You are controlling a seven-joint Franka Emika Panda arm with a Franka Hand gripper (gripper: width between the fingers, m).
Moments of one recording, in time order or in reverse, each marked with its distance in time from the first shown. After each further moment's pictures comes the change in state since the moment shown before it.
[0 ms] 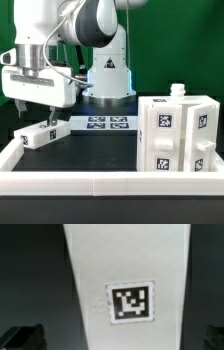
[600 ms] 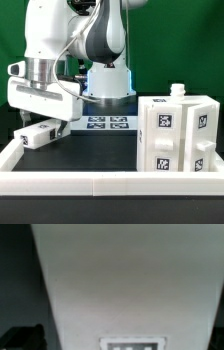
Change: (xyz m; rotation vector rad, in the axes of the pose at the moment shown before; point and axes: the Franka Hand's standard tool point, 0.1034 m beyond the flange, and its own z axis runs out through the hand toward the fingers) arm -0.012 -0.002 0.027 -0.044 0.032 -0.041
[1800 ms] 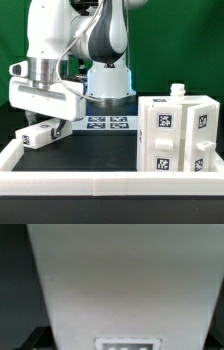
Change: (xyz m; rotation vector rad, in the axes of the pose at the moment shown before) arm 0.003 -0.018 -0.013 0.026 -0.004 -0.029
